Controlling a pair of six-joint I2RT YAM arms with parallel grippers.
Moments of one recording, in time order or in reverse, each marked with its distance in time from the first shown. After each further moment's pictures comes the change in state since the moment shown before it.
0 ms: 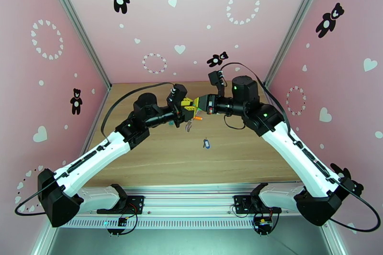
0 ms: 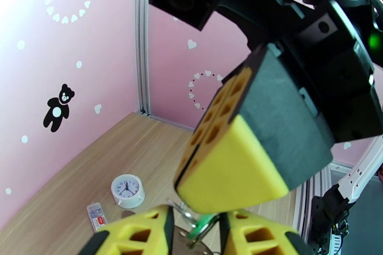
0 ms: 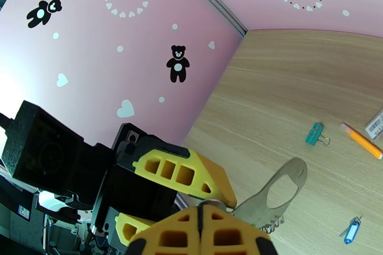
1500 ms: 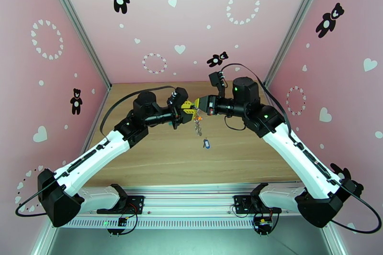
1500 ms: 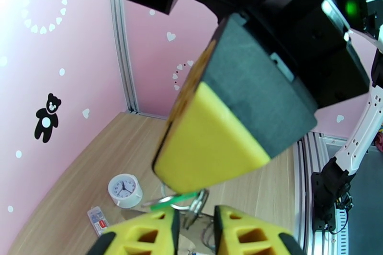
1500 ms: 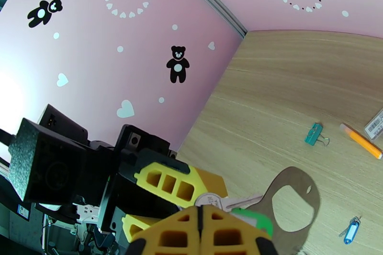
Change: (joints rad) left arm 0.032 0.014 0.018 -0.051 0.126 0.127; right arm 0.000 -0.013 -0.021 0.012 -0.002 0.001
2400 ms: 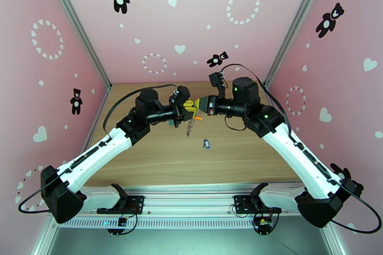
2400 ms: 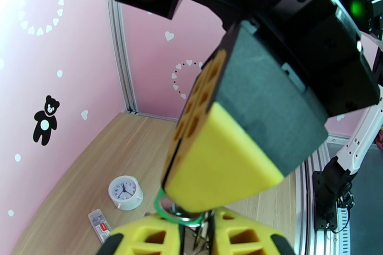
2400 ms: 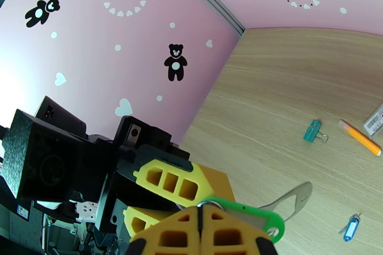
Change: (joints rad) left arm 0.000 0.037 0.037 -0.020 0.021 0.010; right arm 0.000 0.000 0.002 -0.013 0.009 -0.003
